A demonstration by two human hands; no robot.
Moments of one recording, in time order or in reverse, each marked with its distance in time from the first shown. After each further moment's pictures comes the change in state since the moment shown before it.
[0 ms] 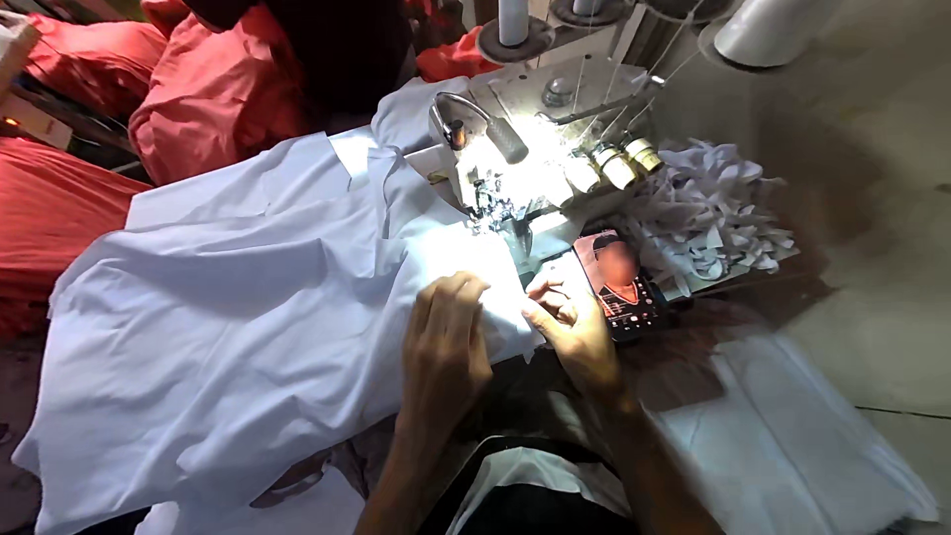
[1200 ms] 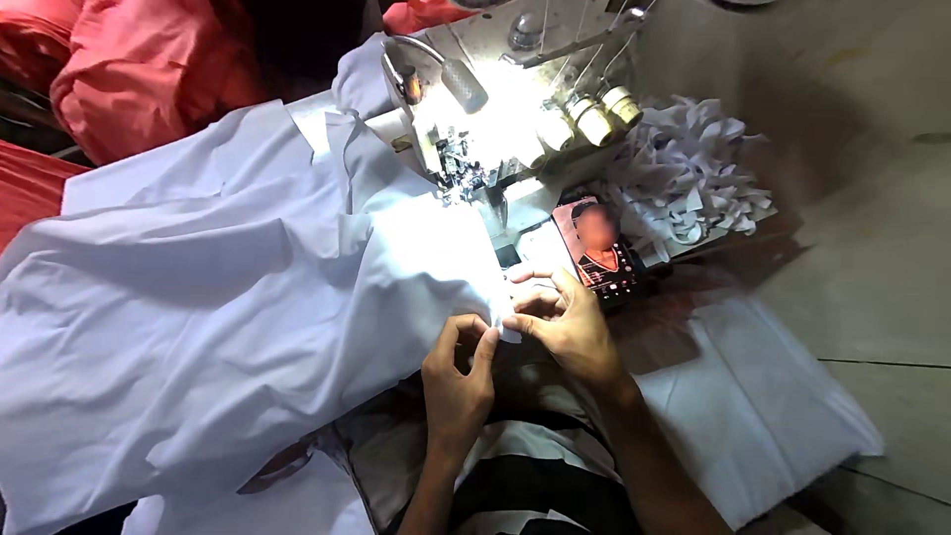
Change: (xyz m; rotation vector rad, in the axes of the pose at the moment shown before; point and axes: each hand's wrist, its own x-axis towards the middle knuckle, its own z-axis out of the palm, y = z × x) left_hand -0.062 0.039 0.032 -0.664 -0.014 -0.540; right_hand -0.025 -0.002 -0.019 -0.018 -0.049 0.149
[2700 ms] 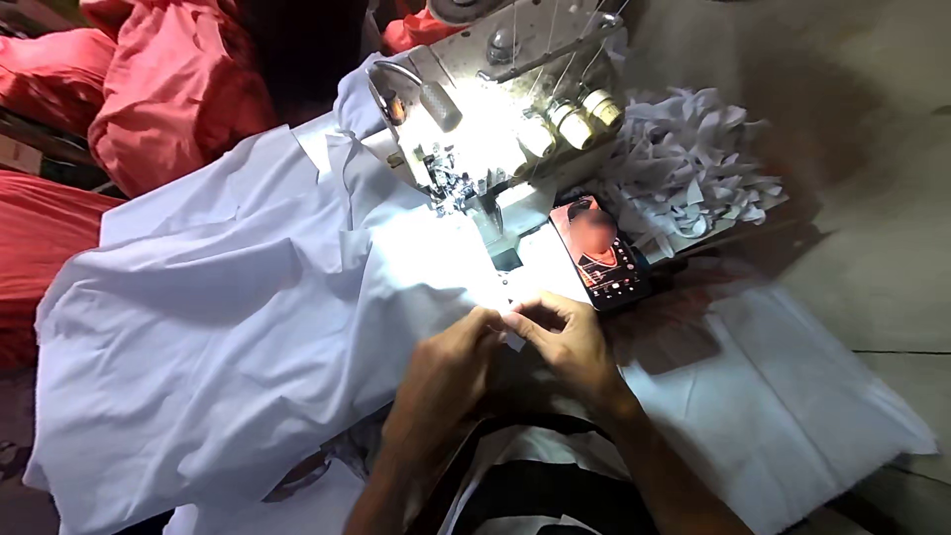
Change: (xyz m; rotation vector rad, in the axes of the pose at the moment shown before) left_hand 0.043 0.026 -0.034 0.524 -0.448 0.341; right_hand -0.011 0.004 0.005 -0.084 0.054 -0.022
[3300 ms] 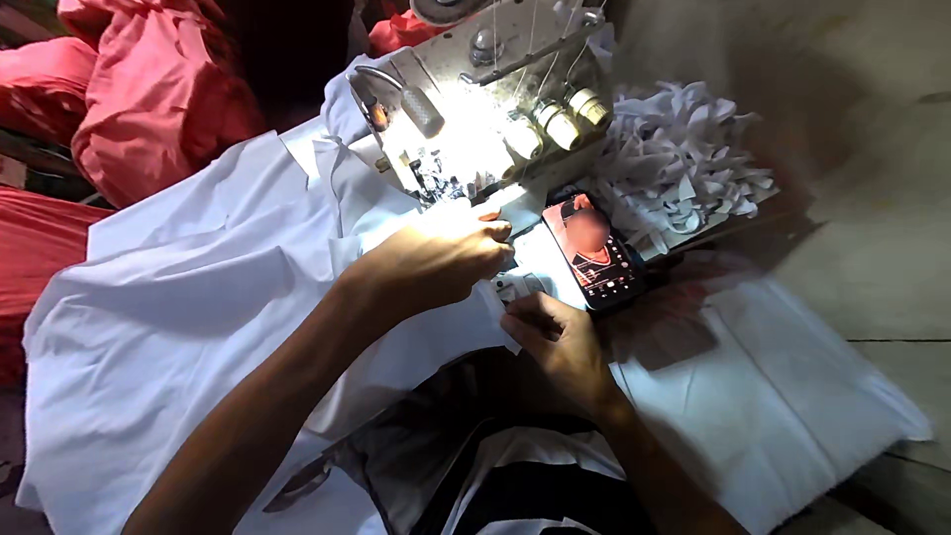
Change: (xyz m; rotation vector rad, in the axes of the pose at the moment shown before) left_hand 0.144 0.002 -0.070 0.521 -0.640 0.677; right_hand -0.006 0.004 0.001 -0.036 0.032 -0.021
